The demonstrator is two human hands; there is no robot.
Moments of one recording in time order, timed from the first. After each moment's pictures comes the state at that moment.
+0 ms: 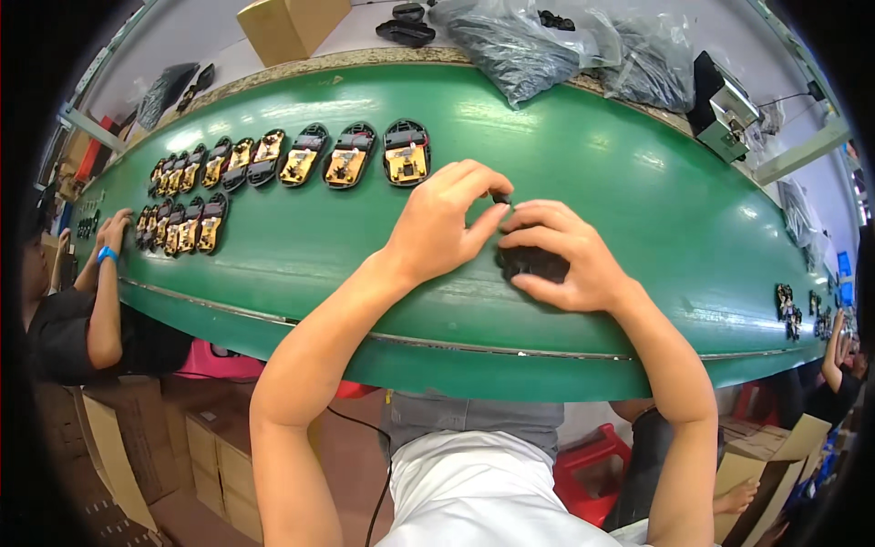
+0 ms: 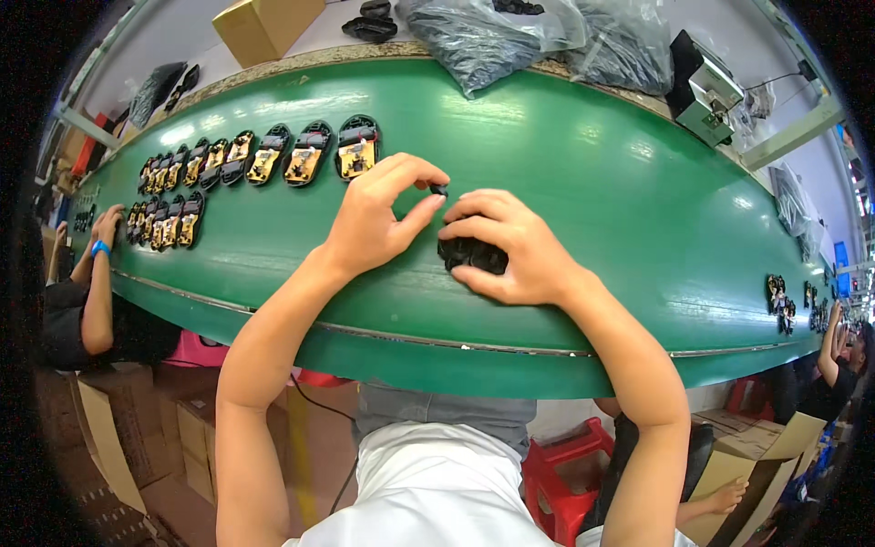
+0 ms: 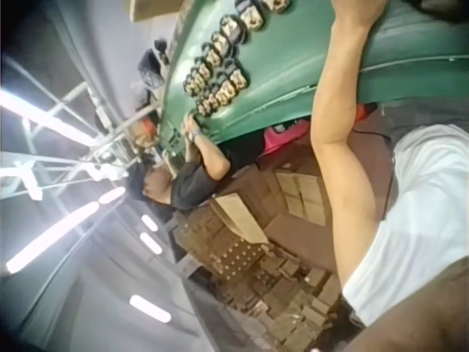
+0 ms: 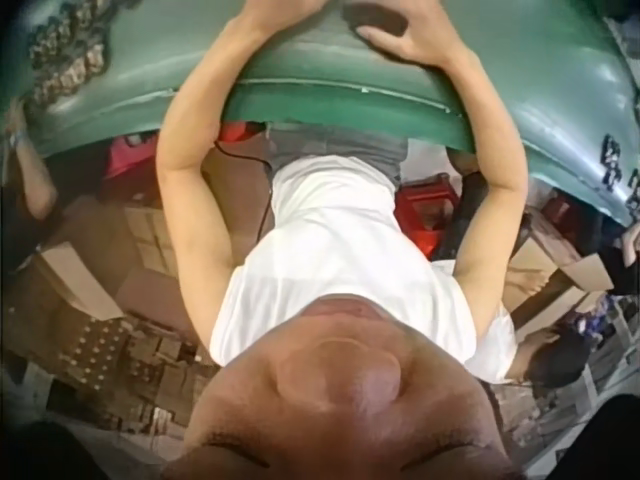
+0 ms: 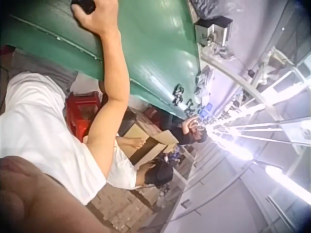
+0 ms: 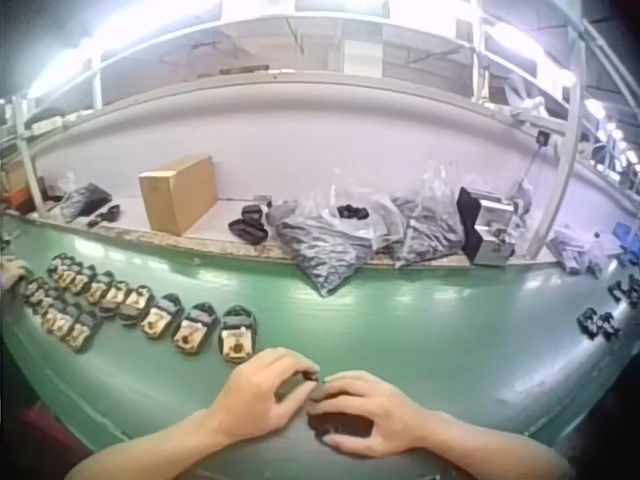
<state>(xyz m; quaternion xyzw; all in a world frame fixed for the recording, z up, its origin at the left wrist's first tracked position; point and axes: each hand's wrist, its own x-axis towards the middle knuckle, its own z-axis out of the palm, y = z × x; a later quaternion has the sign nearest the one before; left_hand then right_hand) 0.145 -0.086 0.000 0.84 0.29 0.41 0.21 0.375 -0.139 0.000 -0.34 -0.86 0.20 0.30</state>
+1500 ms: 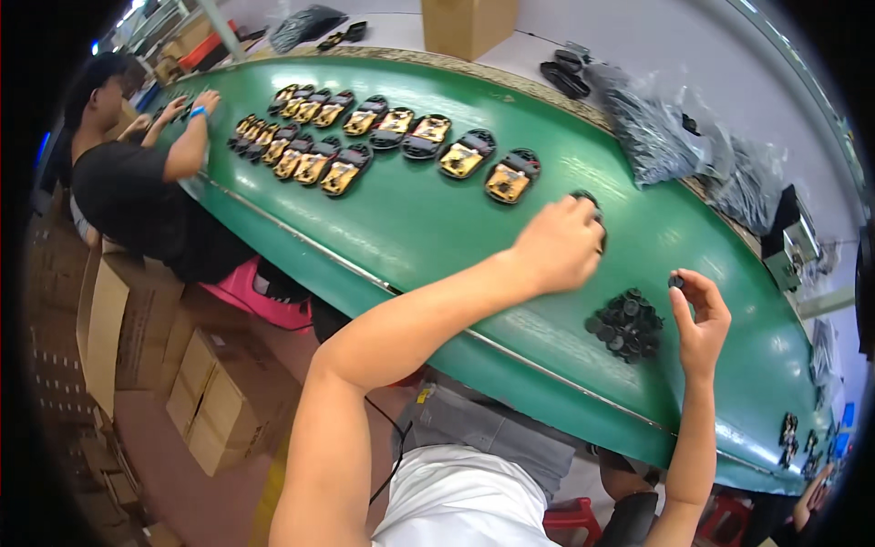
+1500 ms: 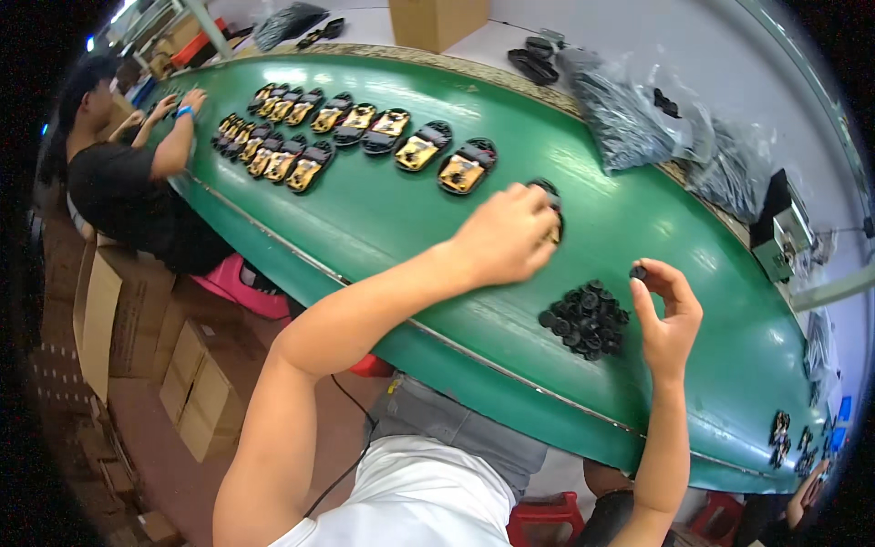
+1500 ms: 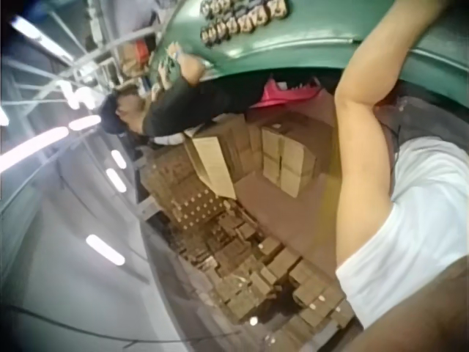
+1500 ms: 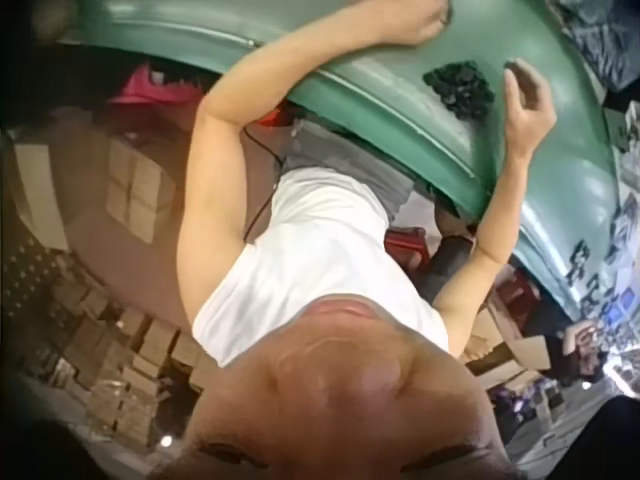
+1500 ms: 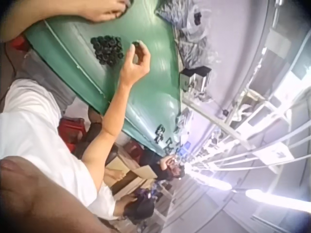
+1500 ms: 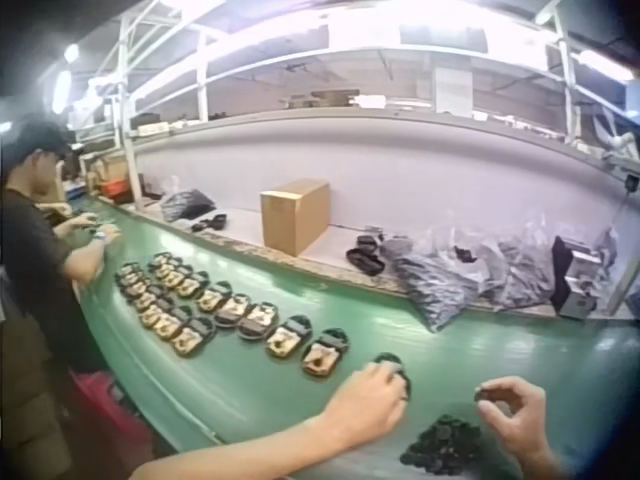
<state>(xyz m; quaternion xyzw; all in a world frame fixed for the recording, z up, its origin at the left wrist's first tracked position) 0.127 -0.074 -0.018 0.86 0.38 0.33 0.04 0.389 -0.151 0.024 -0.52 -0.66 0.26 0.48</state>
